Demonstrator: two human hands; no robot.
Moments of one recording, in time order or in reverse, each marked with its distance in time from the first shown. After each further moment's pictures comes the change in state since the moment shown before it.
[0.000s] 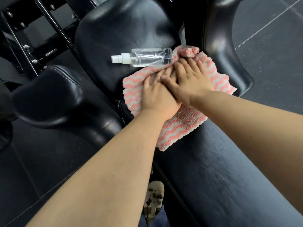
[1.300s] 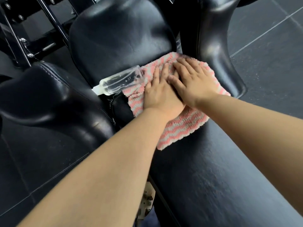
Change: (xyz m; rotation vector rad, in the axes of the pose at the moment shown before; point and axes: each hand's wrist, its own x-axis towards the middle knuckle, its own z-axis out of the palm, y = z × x) left_hand 0.010 0.030 0.003 -0.038 -0.071 -0.100; right_hand 0.003 0.035 0.000 0.039 0.039 -0.083
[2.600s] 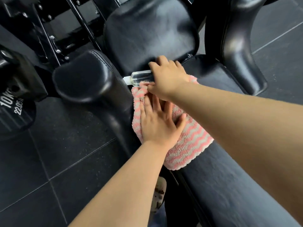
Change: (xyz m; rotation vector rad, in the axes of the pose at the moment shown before) left_hand -0.104 -0.052 0.012 0.080 0.014 -0.136; right_hand 0.014 -0.121 0.006 -0.104 -0.038 -0.177
